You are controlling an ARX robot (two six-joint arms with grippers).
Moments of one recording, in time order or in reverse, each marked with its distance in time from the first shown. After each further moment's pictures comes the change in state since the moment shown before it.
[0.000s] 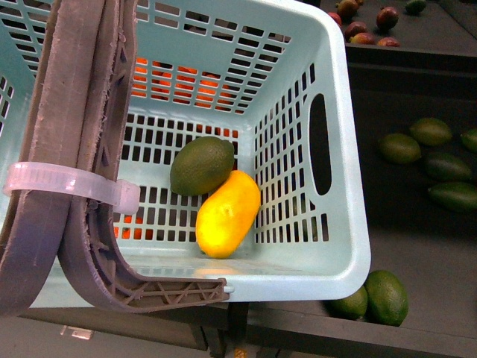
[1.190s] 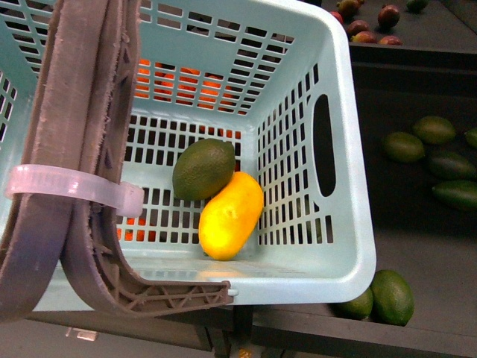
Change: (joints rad) left arm -0.002 0.000 0.000 0.000 0.001 -0.002; right arm 0.000 -0.253 0.001 -0.259 -0.001 -0.003
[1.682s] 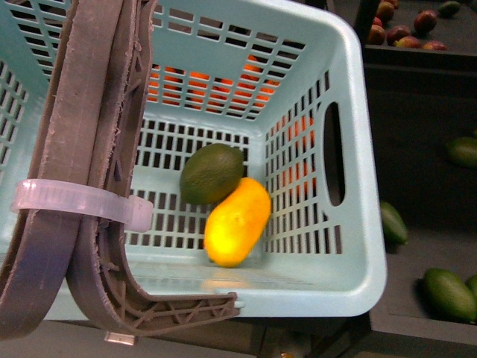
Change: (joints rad) left arm -0.008 0.002 0.000 0.000 0.005 0.000; right arm 0.000 0.000 0.000 -0.003 0.001 0.000
